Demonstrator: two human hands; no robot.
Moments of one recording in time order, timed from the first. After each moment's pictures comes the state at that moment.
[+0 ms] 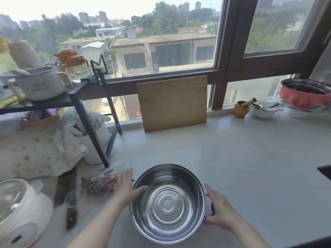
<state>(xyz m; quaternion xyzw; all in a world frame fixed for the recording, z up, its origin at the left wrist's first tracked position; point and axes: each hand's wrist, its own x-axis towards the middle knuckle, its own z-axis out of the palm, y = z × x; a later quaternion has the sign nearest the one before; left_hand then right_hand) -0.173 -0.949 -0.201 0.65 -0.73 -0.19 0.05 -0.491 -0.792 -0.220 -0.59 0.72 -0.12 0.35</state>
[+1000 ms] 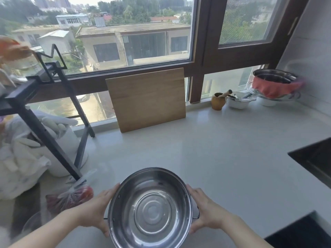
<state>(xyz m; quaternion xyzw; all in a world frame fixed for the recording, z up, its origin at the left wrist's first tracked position) -0.134 -0.990 -0.205 0.37 -0.87 -0.30 -0.14 -0.503 -0.805 -0.220 -0.61 0.66 -0.14 0.41</state>
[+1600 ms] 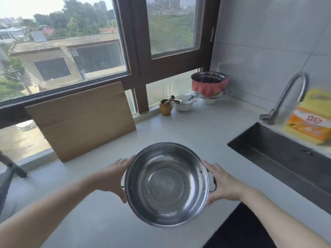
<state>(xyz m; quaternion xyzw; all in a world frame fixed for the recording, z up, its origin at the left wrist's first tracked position) -0.416 -1.003 -0.105 0.20 -0.95 -0.20 -0.14 -0.693 -0.712 -0.138 -0.49 0.77 -0.24 0.33</state>
